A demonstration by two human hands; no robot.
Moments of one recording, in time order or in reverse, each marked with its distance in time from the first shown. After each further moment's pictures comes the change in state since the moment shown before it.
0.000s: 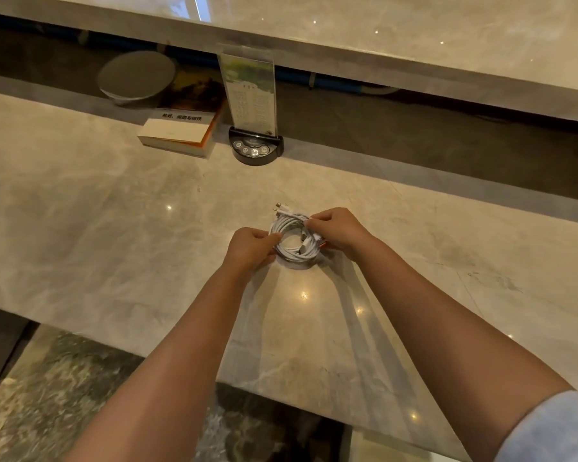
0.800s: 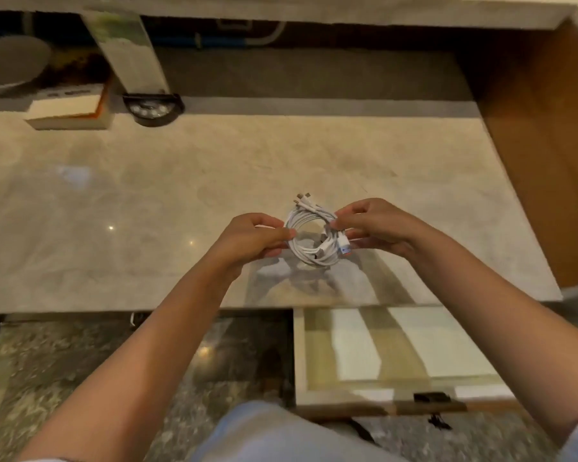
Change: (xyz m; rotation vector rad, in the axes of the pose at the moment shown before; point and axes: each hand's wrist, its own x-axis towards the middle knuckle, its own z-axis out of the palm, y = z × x) left_hand -0.157 -0.025 0.077 0.130 -0.418 0.079; right_hand -0.220 0.106 -0.099 0.363 0.035 0.175
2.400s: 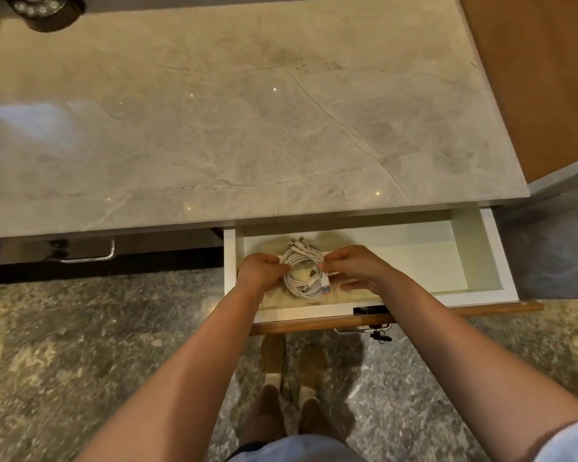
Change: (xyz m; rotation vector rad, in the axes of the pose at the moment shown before) left_hand -0.003 -0.196 0.159 0.137 0.097 -0.372; right_hand -0.011 0.257 -0.033 -0.033 -0.033 0.292
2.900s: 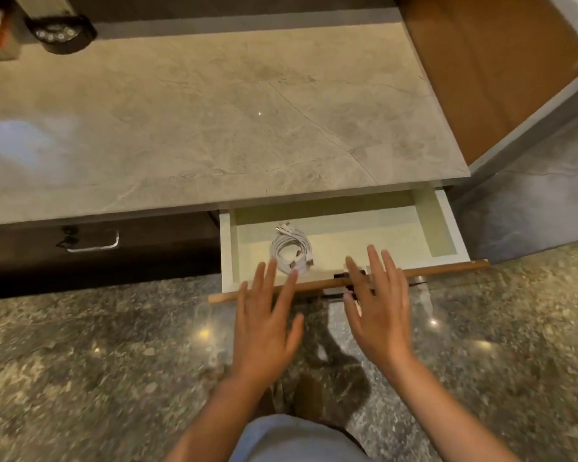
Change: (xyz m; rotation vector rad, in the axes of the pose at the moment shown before) left_hand -0.133 -0.106 0.010 0.806 0.385 1.077; right_hand -0.122 0.110 0.039 -0.852 0.937 -0.720
